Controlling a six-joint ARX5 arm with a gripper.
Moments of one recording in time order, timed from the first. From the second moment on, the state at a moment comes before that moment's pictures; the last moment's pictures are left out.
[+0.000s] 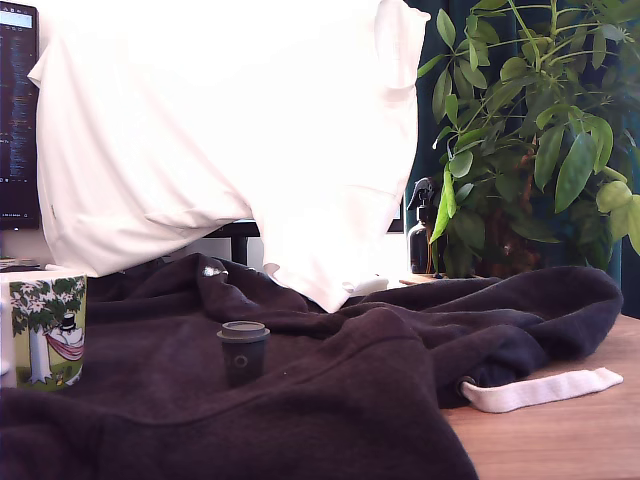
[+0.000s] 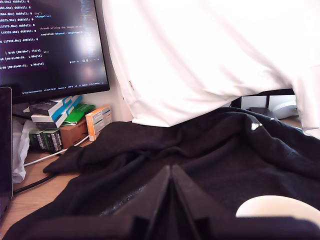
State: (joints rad) arm -0.01 0.00 0.02 -0.01 0.00 -0.01
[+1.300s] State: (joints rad) arm -0.03 0.58 0.56 -0.31 0.98 0.20
